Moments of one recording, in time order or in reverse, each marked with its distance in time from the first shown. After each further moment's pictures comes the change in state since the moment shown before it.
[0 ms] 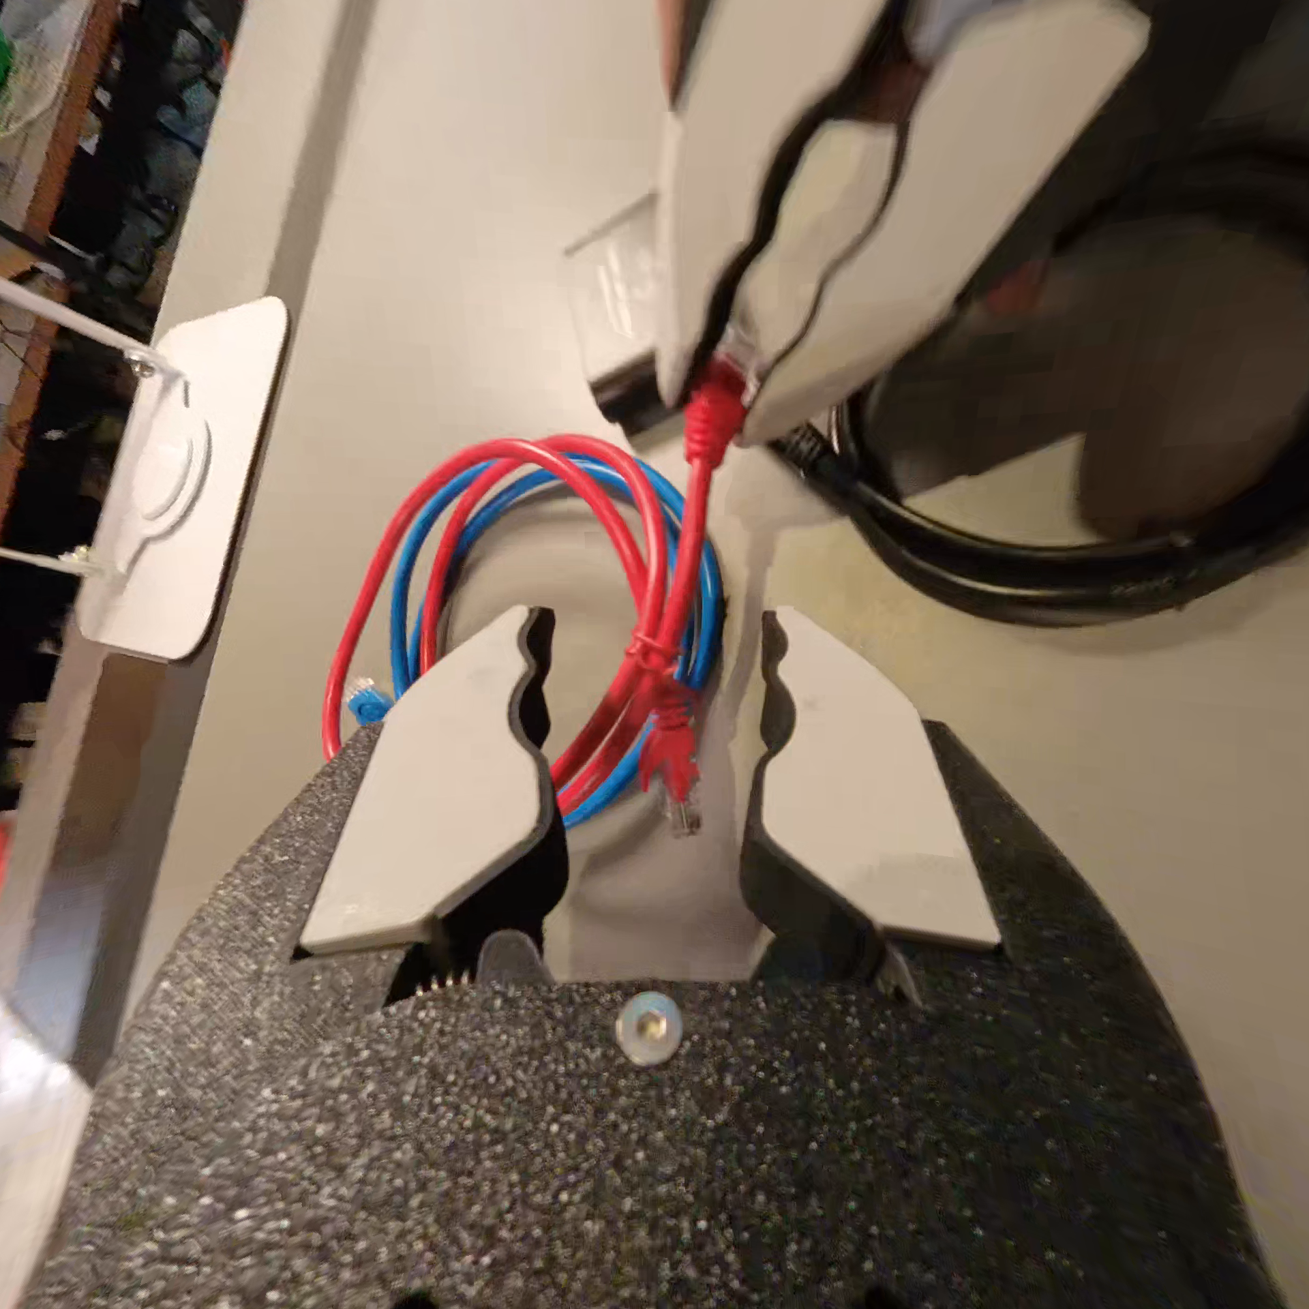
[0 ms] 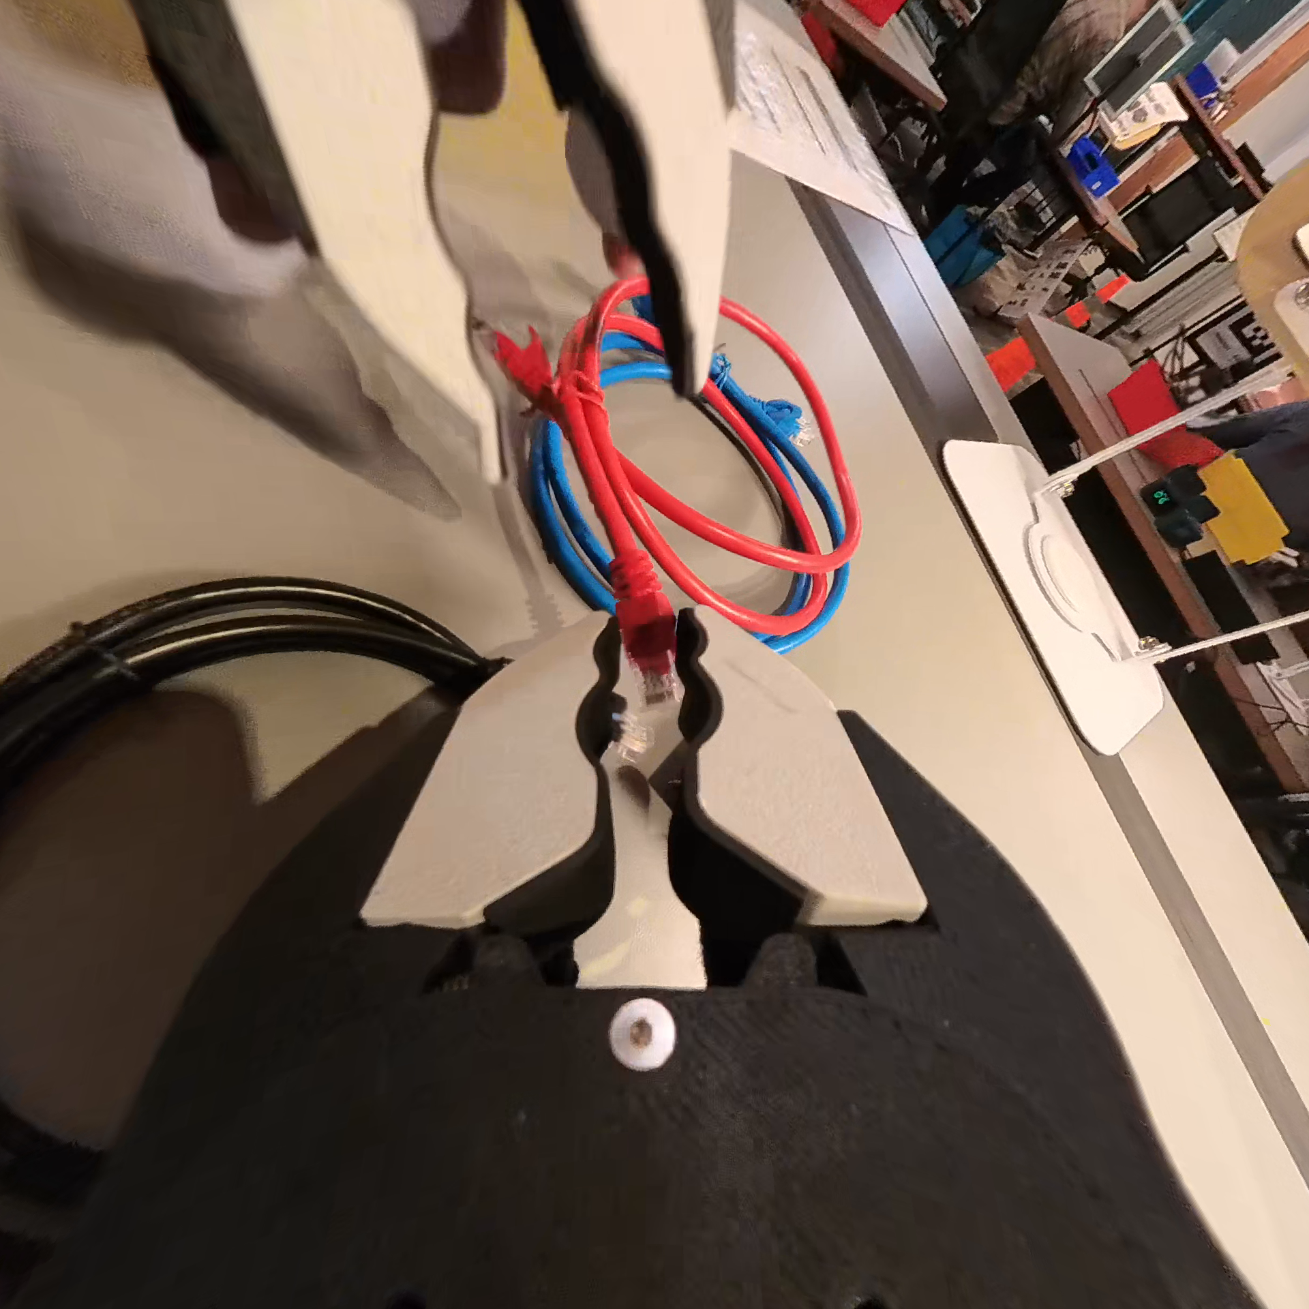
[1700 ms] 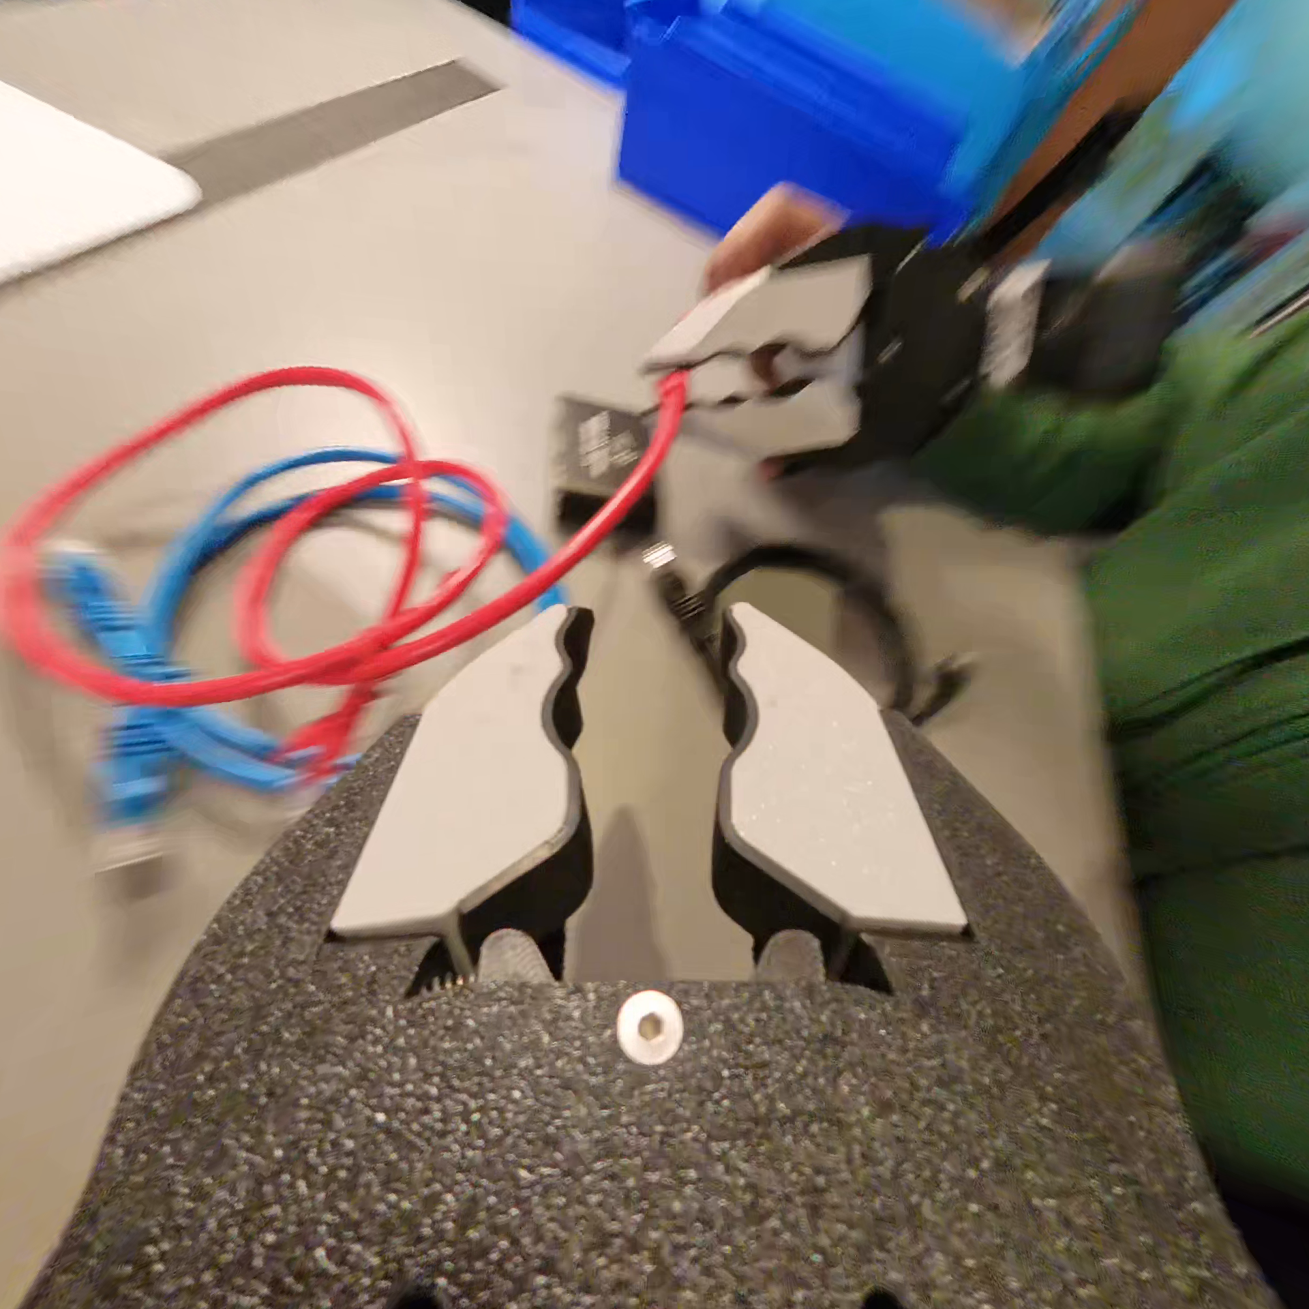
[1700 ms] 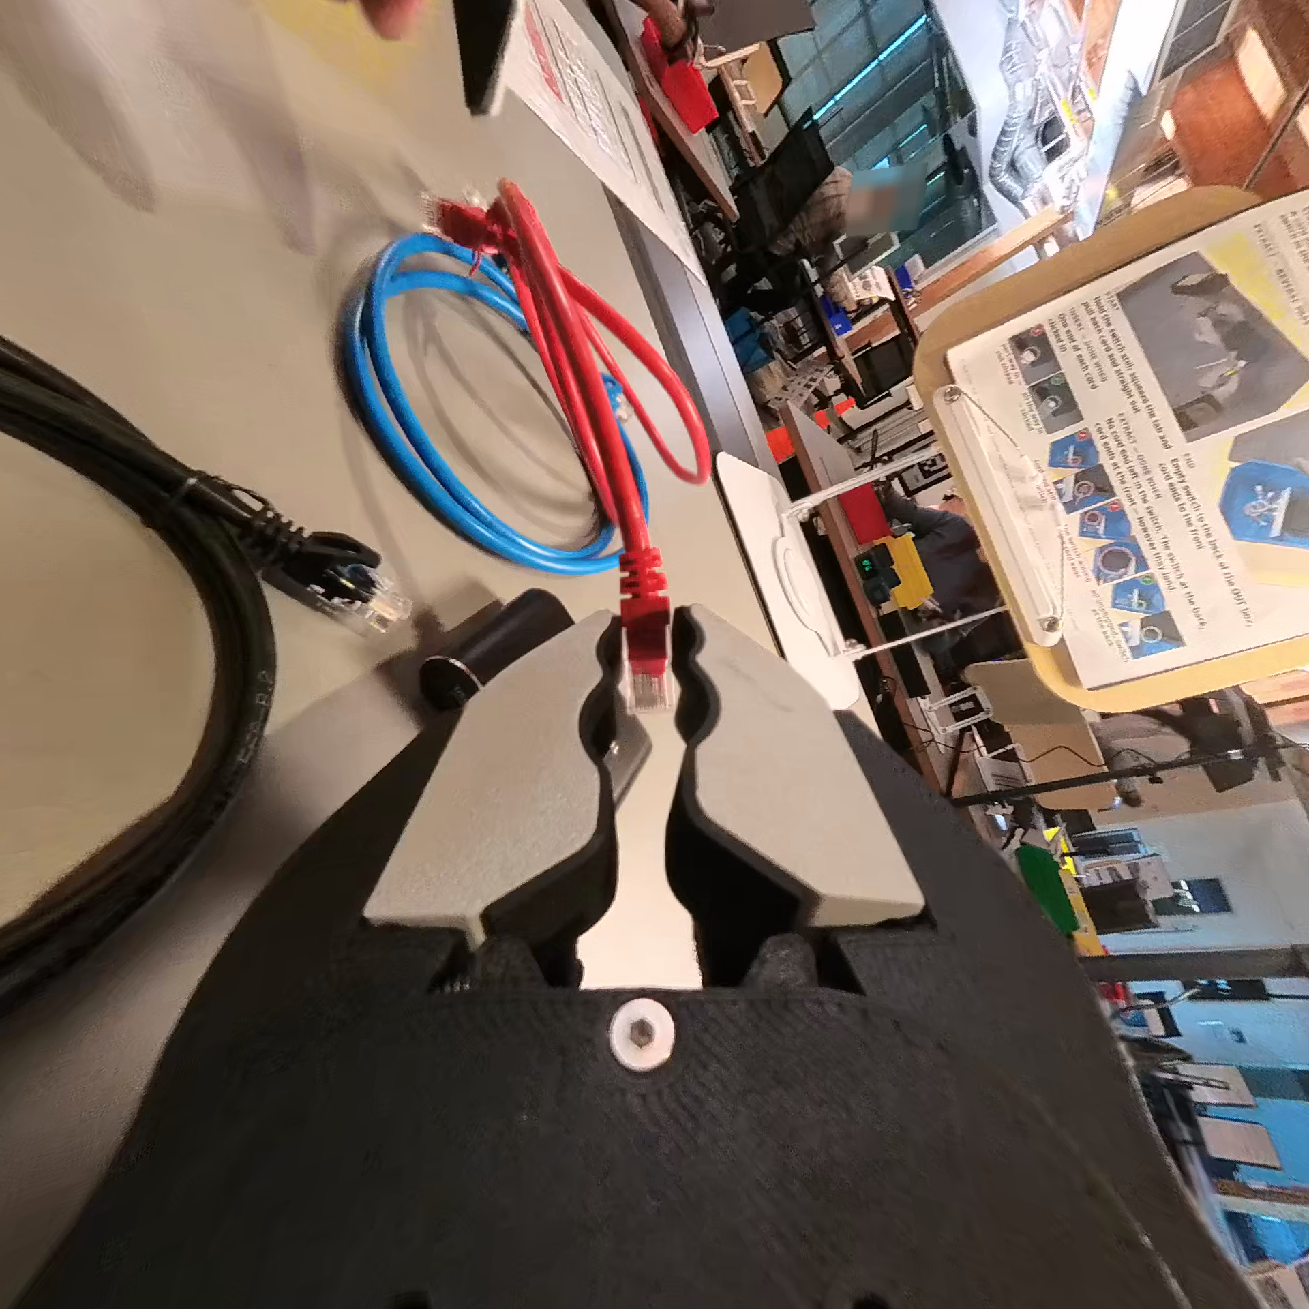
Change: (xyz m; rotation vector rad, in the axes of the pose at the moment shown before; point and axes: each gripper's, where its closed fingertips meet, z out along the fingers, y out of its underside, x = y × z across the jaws) left arm -0.013 -0.020 -0.039 0.320 0.333 -0.689; right arm 0.062 0.022 -0.028 0.048 0.276 -0.274
